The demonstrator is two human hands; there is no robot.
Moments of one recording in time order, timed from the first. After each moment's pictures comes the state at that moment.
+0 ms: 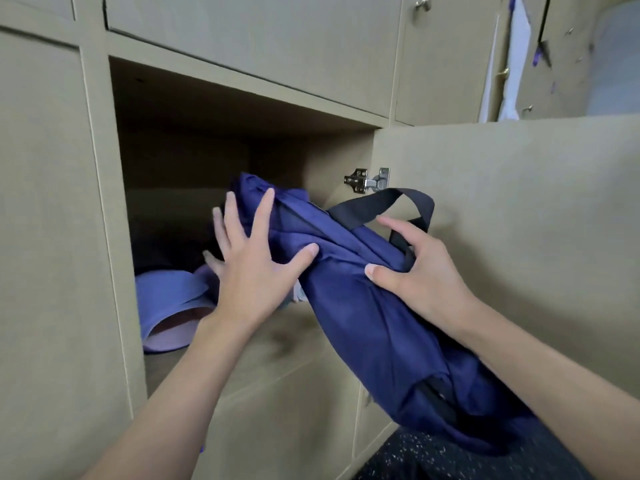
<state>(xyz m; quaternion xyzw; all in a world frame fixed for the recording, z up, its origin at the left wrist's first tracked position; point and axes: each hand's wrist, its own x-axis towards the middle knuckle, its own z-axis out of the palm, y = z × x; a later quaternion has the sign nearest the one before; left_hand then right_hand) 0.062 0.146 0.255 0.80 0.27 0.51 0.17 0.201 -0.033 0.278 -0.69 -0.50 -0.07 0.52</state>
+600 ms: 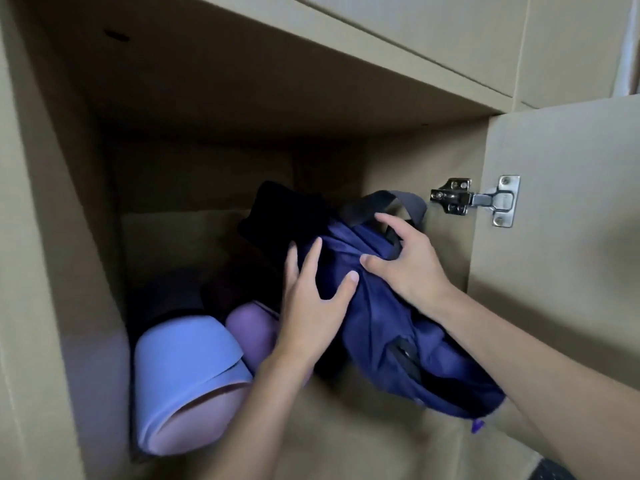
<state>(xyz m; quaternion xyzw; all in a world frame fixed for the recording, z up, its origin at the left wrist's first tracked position) 0.154 0.285 0.226 0.76 0.22 0.52 0.33 0.284 0.200 0.285 -0.67 -0.51 -0.07 0.54</state>
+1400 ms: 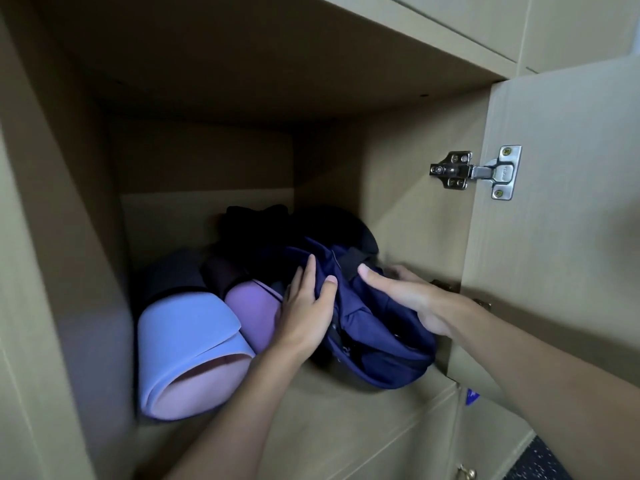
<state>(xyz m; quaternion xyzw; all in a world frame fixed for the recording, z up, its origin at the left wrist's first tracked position) 0.160 0.302 0.184 0.77 0.30 0.38 0.42 0.307 0.195 0.228 -0.72 -0.38 0.30 0.50</state>
